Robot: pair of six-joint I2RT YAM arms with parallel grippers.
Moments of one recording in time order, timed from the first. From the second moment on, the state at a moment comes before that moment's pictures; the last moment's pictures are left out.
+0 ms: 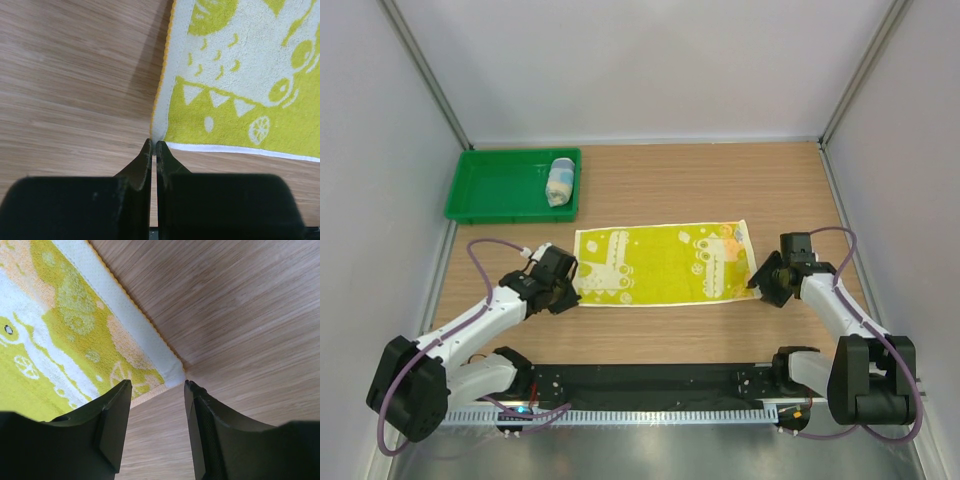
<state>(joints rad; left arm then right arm) -0.54 1.07 0.57 -0.59 -0.16 -0.94 -0.02 1.13 0.54 -0.54 -0.04 0.71</state>
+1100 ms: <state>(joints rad) -0.52 1.08 0.58 -0.65 -0.18 -0.92 -0.03 1.15 0.54 -0.51 -0.06 0.70</state>
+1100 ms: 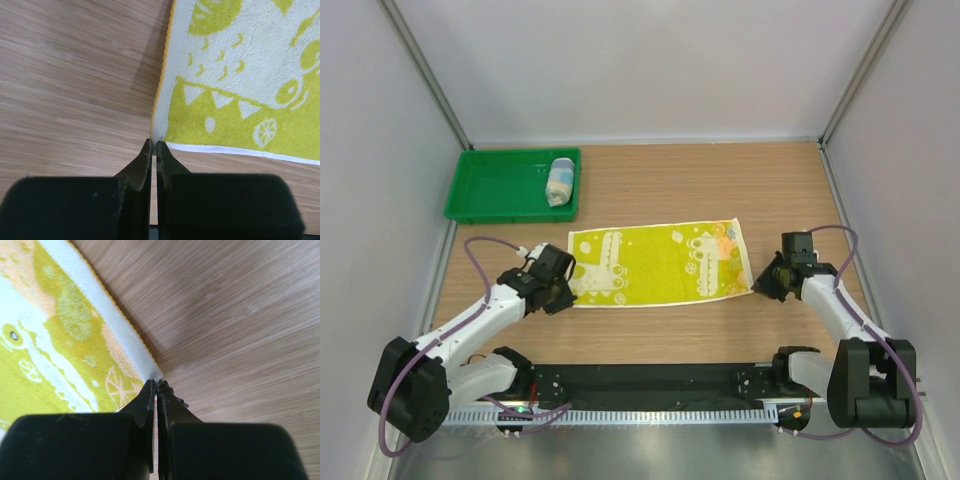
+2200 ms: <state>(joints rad) -0.48 1.13 0.95 -0.87 -0.28 -0.86 -0.03 1.11 0.84 -0.68 -0.15 0.73</state>
